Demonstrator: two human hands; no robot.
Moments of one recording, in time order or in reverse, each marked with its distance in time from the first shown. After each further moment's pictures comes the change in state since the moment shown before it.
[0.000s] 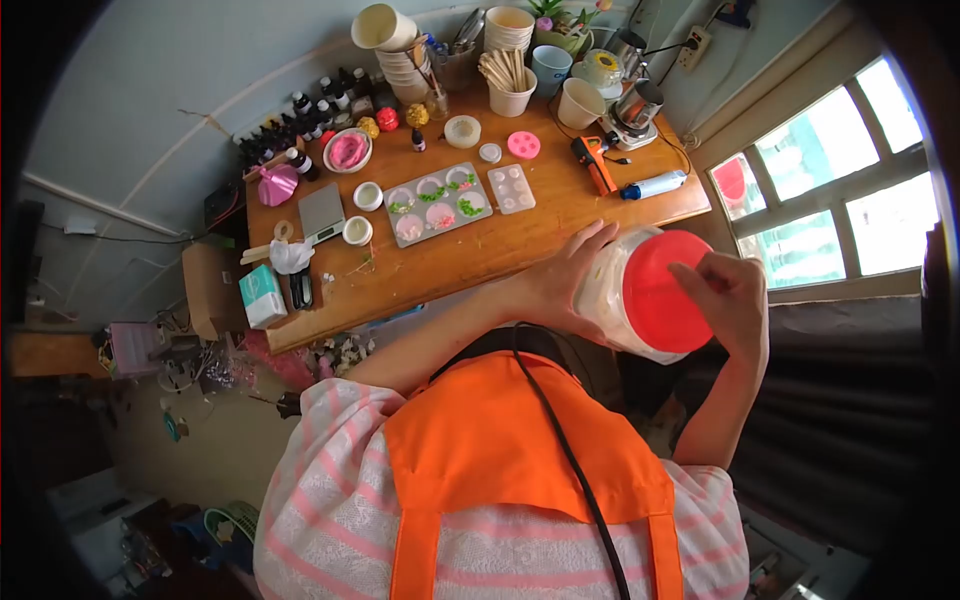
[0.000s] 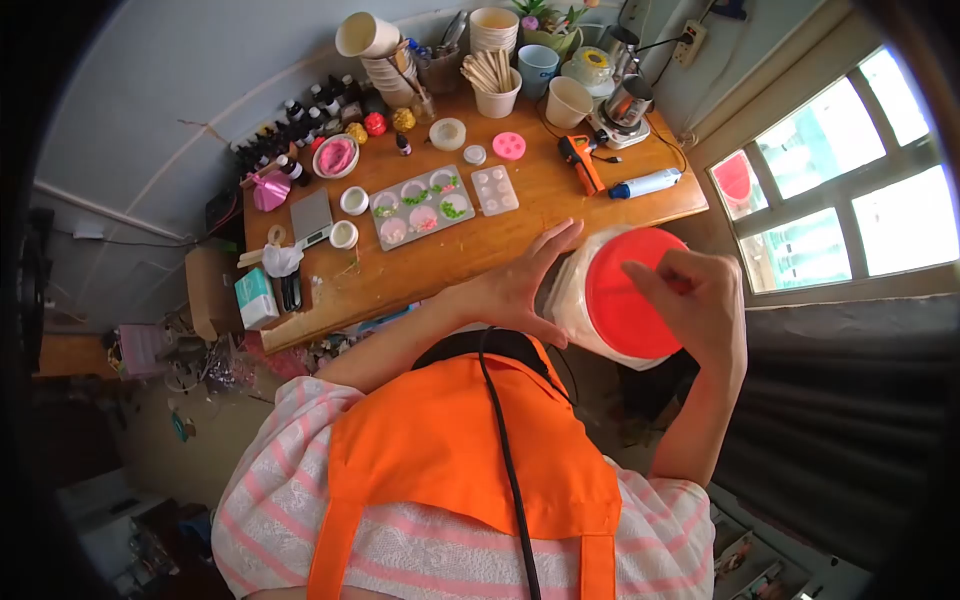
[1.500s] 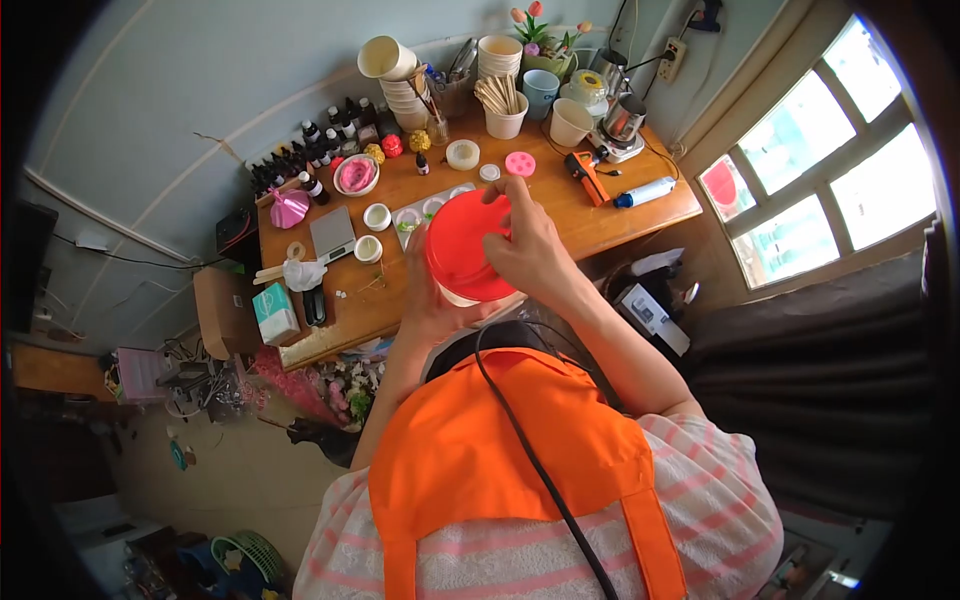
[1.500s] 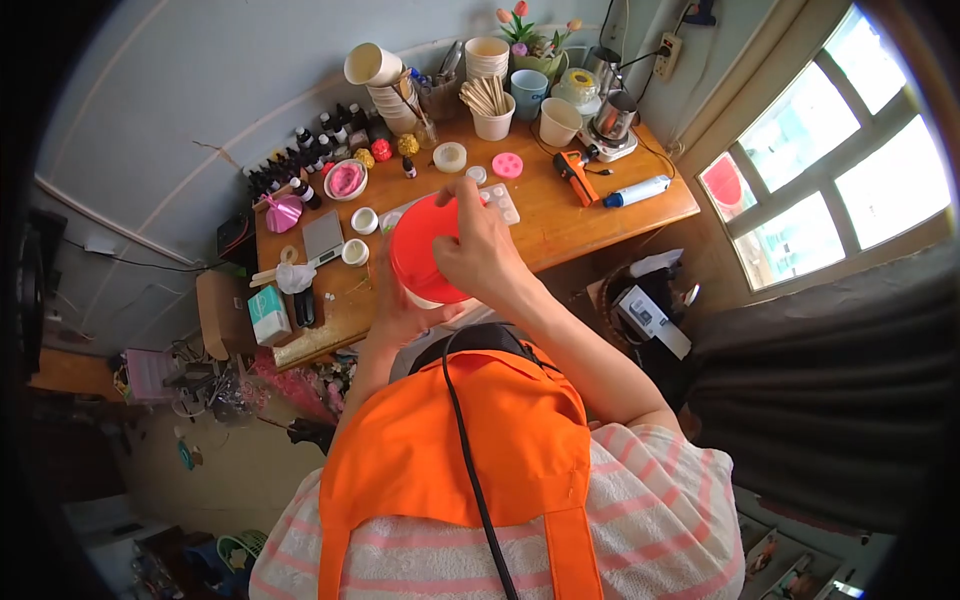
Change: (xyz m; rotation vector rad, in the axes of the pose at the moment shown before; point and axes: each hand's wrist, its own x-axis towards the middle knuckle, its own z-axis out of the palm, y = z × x) left_hand -0.135 -0.029 -0.038 0.366 0.759 -0.101; right_hand 0.033 -0.086 0.167 0.319 -0.037 -0.220
